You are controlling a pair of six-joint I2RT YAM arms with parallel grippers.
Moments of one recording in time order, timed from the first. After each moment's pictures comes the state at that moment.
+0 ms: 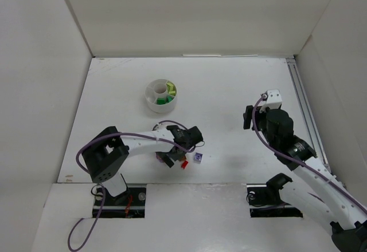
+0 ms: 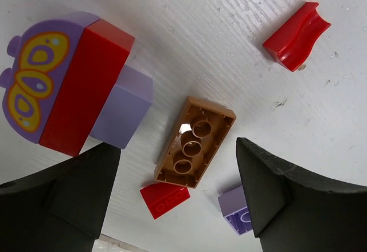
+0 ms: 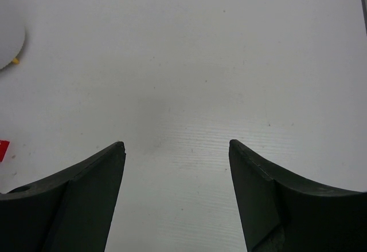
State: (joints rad) left arm -1.05 1.62 0.95 -0.85 -0.39 -1.82; right arm 0.52 0.70 0.68 -0.34 0.39 0.15
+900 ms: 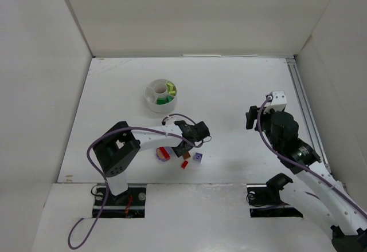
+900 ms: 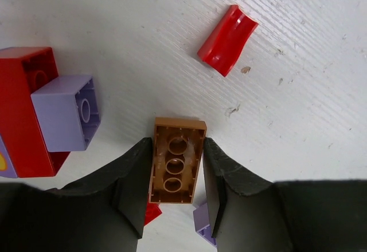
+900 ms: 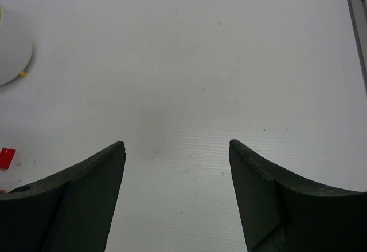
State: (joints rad) left arm -1.04 1.73 1.07 -0.83 -0.45 -1.66; right arm 0.52 0.64 0.68 -0.34 0.39 0.15
